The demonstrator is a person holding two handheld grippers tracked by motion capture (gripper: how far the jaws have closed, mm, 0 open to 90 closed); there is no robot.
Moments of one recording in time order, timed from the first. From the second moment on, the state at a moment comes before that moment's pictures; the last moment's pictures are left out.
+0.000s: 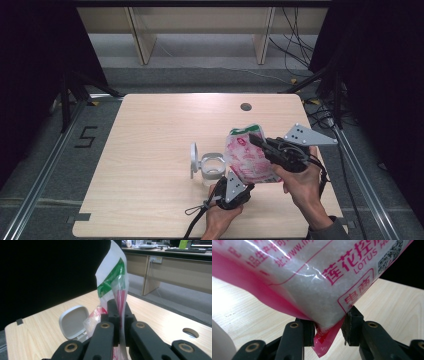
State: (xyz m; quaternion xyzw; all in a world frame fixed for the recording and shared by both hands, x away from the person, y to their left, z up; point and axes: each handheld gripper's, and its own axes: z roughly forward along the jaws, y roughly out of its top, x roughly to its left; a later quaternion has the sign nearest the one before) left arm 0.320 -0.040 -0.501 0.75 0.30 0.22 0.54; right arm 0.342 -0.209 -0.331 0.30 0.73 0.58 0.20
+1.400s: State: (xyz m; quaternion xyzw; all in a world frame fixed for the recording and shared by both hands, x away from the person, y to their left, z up) left arm 0.331 -0.052 -0.506 0.70 0.36 0.20 0.58; right arm 0.378 -0.156 -0.329 0.32 0.76 0.54 0.17
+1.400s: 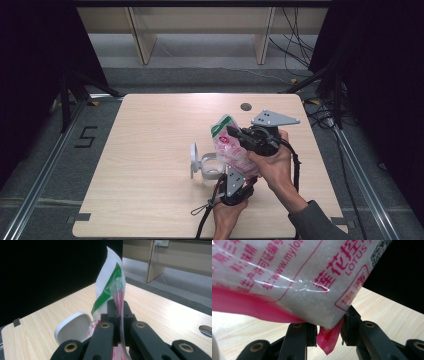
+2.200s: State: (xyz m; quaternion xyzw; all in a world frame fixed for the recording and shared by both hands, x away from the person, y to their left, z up) left arm 0.333 -0.053 -0.510 0.70 0.35 0.19 0.59; right arm 0.378 -0.129 -0.339 0.31 0.78 0.52 0.18
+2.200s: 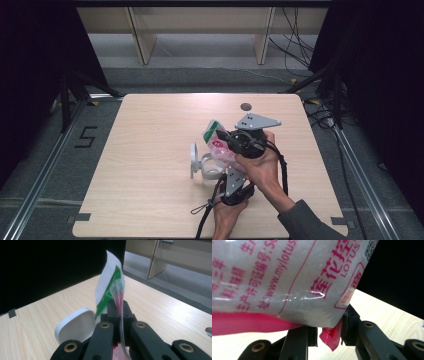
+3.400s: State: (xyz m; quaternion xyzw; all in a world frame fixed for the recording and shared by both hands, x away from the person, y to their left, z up) left arm 0.333 -0.056 -0.511 0.70 0.34 0.18 0.61; right arm 0.381 -0.113 -0.346 0.30 0.80 0.48 0.17
